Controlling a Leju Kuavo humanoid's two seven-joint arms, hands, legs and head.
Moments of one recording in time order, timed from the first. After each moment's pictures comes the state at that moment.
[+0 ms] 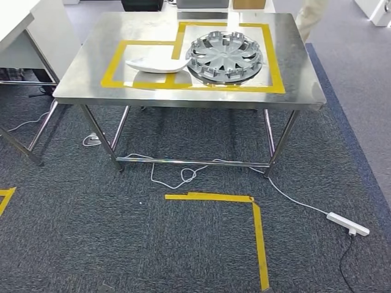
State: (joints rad) left arm 0.01 -0.10 0.64 -0.34 -0.93 0.23 -0.26; right arm 0.03 0.07 -0.05 -0.34 0.57 -0.28 0.00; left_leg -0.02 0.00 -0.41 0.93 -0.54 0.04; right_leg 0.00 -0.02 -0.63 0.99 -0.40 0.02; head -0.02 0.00
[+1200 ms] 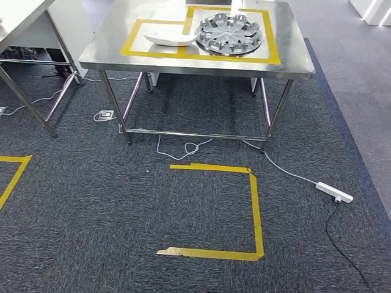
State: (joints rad) left arm 0.01 -0.12 0.65 -0.33 -0.95 0.26 -0.26; right arm 0.01 0.07 -0.06 -0.27 0.56 -0.30 -0.02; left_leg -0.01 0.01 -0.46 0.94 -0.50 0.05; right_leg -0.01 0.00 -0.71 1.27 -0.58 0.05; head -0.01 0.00
